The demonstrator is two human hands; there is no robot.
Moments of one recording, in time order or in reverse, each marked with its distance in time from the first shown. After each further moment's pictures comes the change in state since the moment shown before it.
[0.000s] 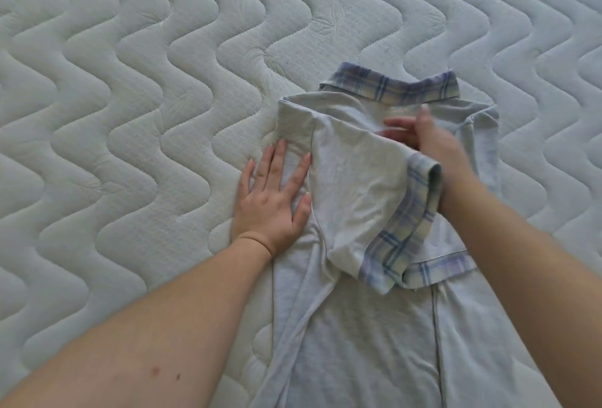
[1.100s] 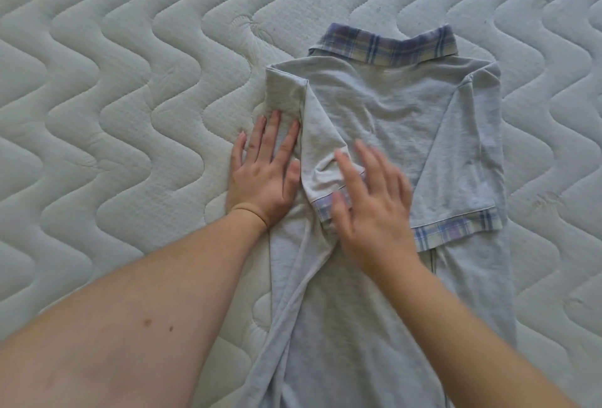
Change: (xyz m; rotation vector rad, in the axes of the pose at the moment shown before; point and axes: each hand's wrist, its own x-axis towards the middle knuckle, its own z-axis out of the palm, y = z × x) left_hand 0.000 -0.002 0.003 -0.033 0.070 0.003; right_hand -0.094 0.098 0.033 -1.143 0.138 -0.625
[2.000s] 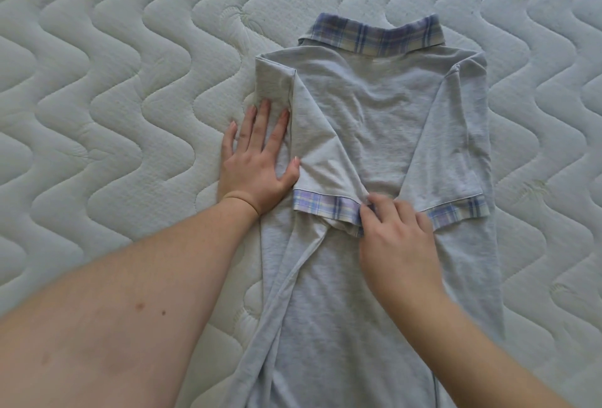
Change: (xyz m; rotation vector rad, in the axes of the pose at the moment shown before) left_hand 0.000 0.005 -0.005 0.038 -0.008 -0.033; right_hand -0.052 0.021 -0.019 -0.335 -0.100 0.021
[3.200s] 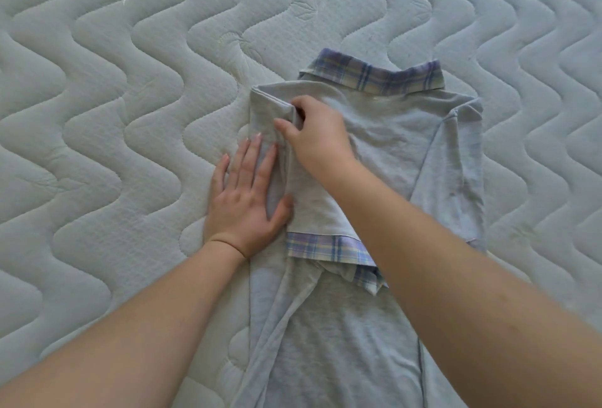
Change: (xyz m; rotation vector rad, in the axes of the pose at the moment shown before) left_hand -0.001 -0.005 0.004 -0.100 0.069 0.040; right_hand 0.209 -0.061 -0.012 0.677 -0.115 0.110
